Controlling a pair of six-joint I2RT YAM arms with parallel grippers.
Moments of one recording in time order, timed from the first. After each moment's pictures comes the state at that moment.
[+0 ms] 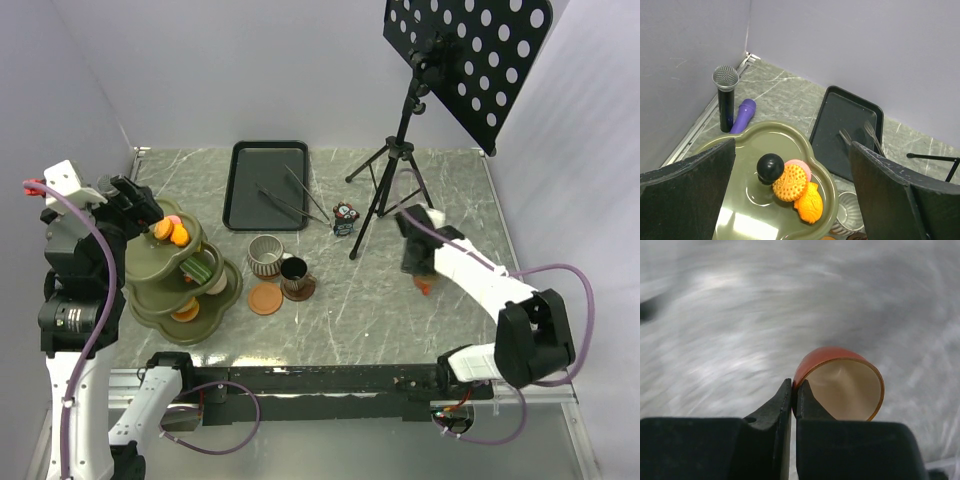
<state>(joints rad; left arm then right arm) -0.02 0.72 1.28 -0.66 -0.31 -0.34 0.34 1.34 0.89 -0.74 0.36 0.58</state>
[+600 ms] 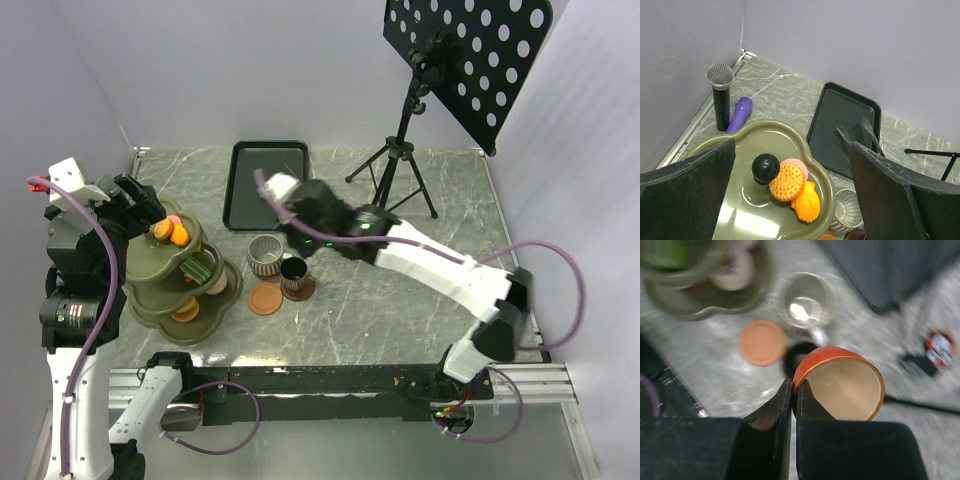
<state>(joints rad) -0.02 0.73 1.28 -0.65 -0.28 -0.34 0.96 1.52 1.54 -0.69 0.11 0.05</state>
